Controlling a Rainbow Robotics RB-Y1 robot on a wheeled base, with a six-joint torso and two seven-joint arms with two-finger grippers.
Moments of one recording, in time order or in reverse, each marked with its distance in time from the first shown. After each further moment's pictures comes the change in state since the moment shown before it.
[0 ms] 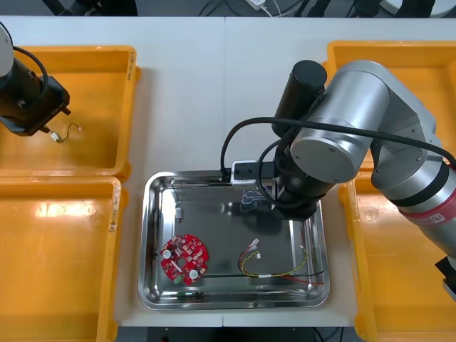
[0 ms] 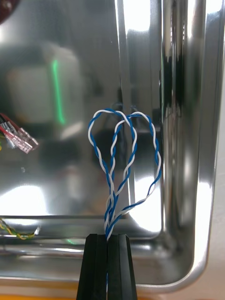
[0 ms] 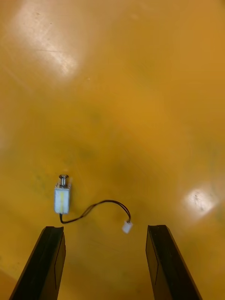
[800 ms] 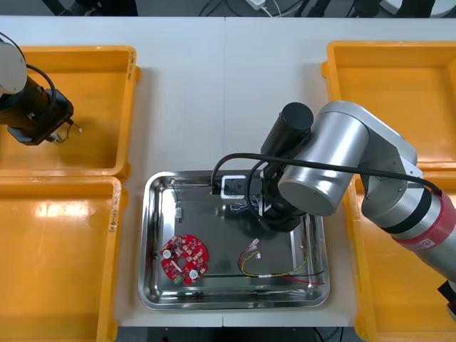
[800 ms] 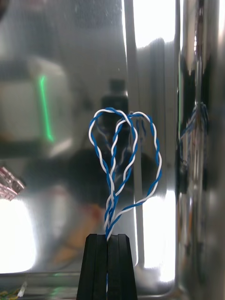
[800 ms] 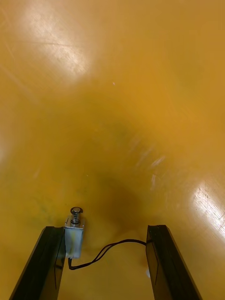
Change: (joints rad) right arm 0.069 0.001 0.103 0.005 0.117 -0.188 0.000; left arm 0.000 0.006 -0.055 0.113 0.007 -0.111 0.000
